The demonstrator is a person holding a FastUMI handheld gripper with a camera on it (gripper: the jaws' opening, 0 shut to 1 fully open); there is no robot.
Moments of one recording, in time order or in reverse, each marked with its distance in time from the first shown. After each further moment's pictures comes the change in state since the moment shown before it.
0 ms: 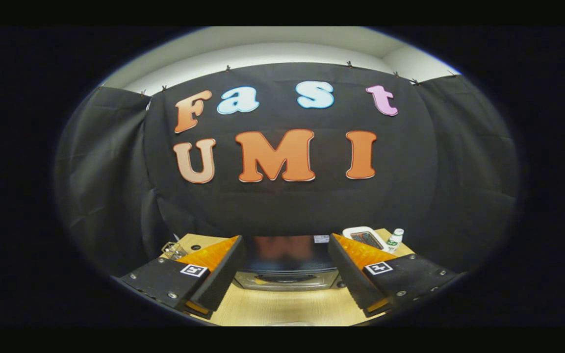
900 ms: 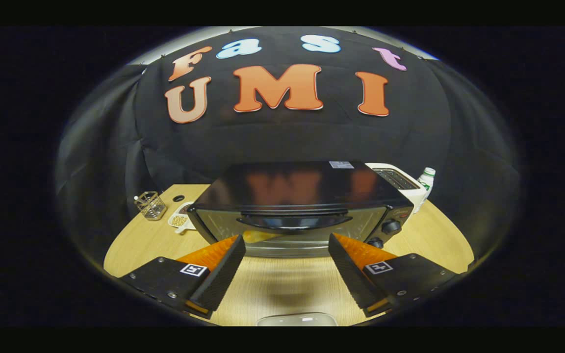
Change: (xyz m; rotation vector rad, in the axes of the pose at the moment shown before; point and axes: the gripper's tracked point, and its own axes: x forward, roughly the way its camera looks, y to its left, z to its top) arm 0.075 0.030 -0.225 -0.024 0.317 0.018
